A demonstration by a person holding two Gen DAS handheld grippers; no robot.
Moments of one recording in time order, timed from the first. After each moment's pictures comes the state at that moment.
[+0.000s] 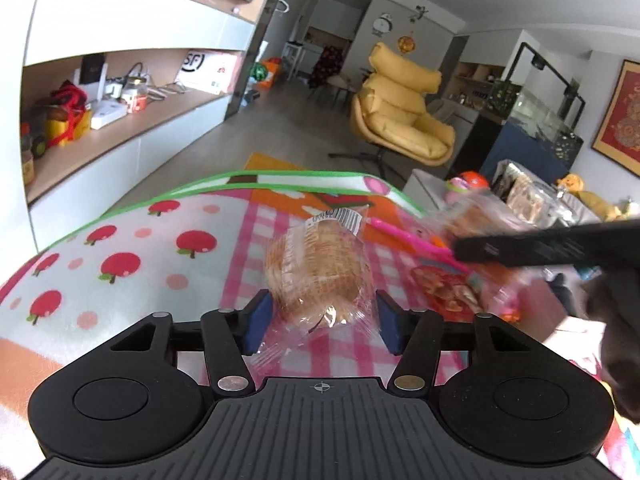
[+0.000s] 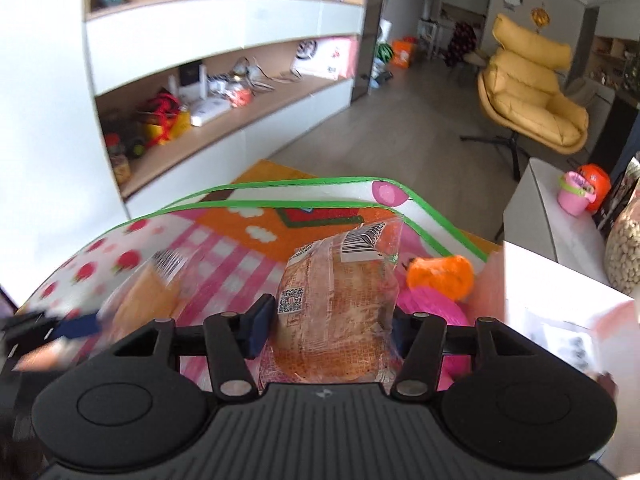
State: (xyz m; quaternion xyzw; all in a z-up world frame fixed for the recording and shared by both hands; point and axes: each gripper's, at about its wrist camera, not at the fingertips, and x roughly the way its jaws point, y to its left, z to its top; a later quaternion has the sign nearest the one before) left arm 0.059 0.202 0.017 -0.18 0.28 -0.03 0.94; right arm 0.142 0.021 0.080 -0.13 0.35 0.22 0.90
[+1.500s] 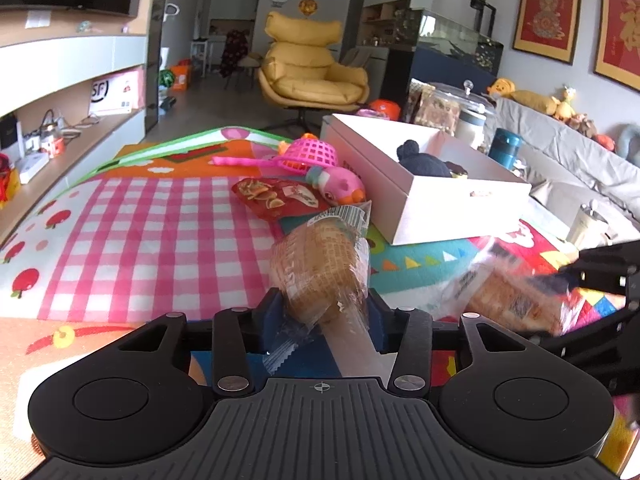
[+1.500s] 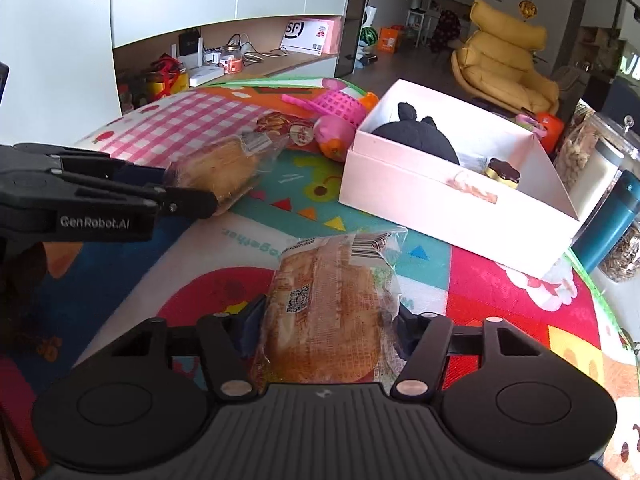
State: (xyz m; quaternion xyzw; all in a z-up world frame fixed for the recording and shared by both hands) left arm 0.009 0.069 0.011 -0.03 0.30 -0.13 0.94; right arm -0.015 -0.123 0.031 -0.14 0.36 0.19 0.90
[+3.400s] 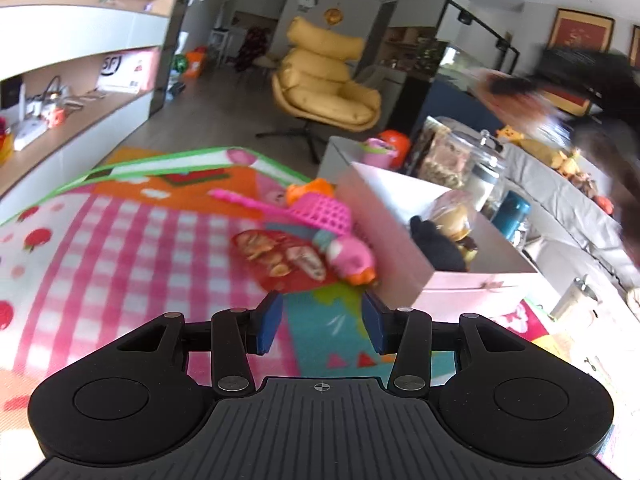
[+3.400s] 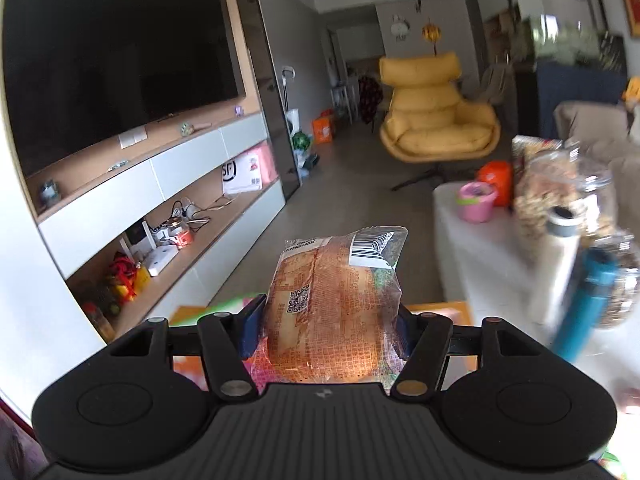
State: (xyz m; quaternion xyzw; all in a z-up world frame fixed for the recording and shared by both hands) left arm 0.072 0.083 0.039 -0.13 0.29 -0.12 0.94; right arm 0.164 -0.182 0.178 0.08 0.27 0.14 0.95
